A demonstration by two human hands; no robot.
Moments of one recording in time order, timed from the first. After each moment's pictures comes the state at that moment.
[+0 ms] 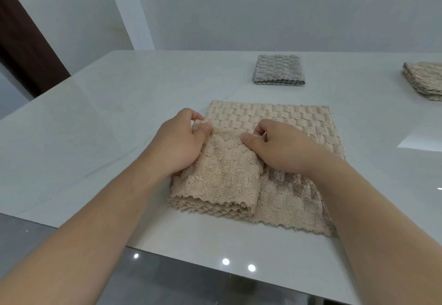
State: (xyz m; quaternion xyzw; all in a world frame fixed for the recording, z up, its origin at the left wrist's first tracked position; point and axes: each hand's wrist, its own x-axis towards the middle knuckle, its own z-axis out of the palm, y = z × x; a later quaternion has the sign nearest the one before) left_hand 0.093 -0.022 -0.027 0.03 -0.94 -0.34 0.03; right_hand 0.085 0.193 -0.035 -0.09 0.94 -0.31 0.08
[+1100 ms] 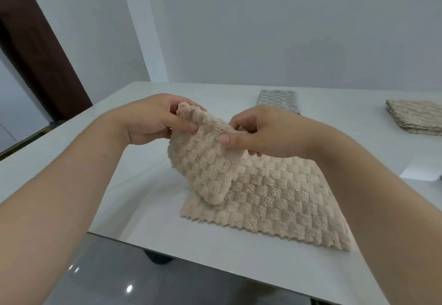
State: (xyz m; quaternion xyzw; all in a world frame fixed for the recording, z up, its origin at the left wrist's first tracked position) left_hand 0.084 -0.078 0.075 -0.10 -0.83 -0.53 -0.16; right_hand 0.112 0.183 0.070 -0.29 0.90 -0.33 0.08
